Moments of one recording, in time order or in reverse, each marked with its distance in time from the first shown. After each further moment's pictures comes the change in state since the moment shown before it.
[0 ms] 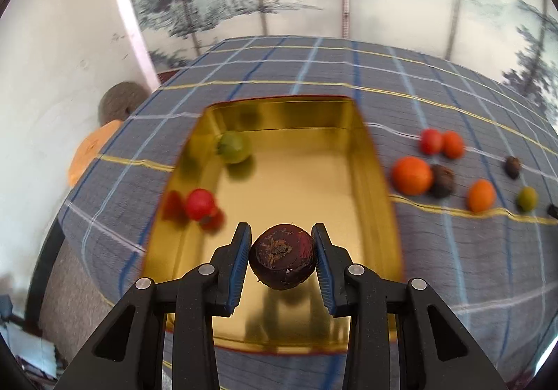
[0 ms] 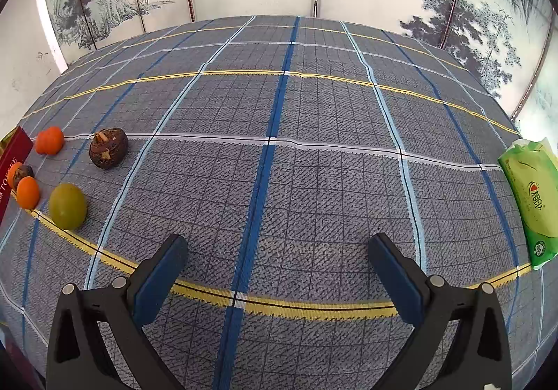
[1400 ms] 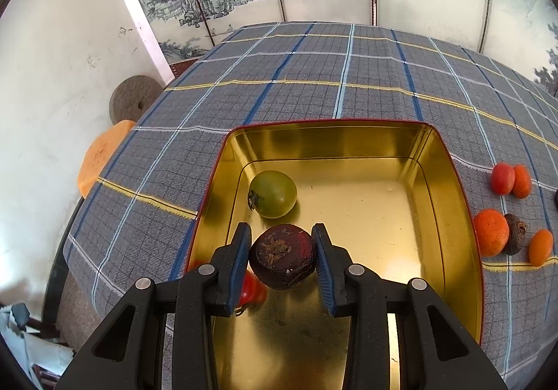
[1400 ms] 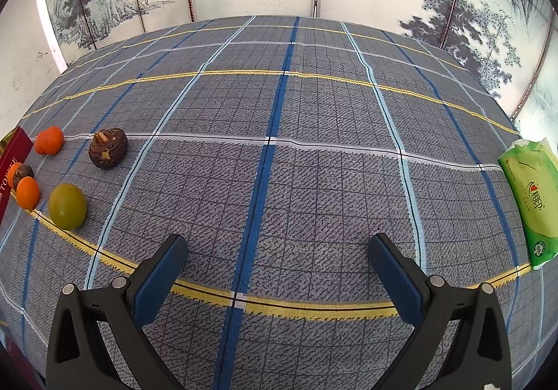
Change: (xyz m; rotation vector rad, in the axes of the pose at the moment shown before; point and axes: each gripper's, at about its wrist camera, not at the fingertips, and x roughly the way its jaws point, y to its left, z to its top) left arm 0.065 0.027 0.056 0.025 0.067 0.082; right arm 0.000 0.000 0.000 0.000 0.000 -0.001
